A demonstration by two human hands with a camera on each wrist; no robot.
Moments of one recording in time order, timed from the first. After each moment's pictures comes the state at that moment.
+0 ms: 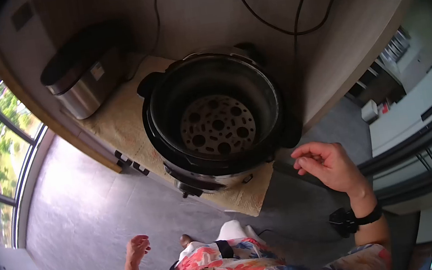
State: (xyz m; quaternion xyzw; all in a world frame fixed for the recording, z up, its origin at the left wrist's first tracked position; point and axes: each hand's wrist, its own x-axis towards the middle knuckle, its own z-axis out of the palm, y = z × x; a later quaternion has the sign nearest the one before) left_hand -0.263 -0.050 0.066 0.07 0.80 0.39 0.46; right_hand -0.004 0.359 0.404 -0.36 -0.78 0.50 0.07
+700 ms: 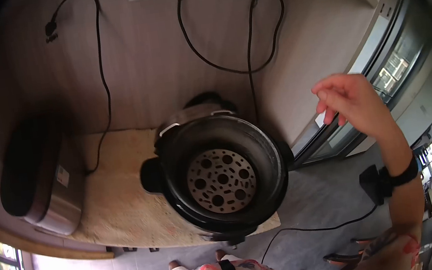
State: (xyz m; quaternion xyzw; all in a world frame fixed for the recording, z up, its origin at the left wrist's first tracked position) left_hand -0.436 0.026 -0.063 0.27 0.75 0.11 0.59; right_hand -0.050 0.318 0.531 -0.62 -0.74 0.17 0.19
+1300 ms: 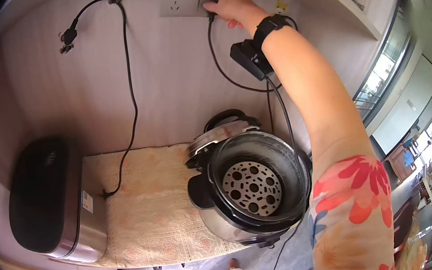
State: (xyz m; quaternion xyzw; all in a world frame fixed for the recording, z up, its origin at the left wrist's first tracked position) left_hand -0.468 -0.020 -0.154 0.19 0.74 0.16 0.62; right_hand -0.198 0.549 0.557 -0.66 -0.73 -0.07 0.17
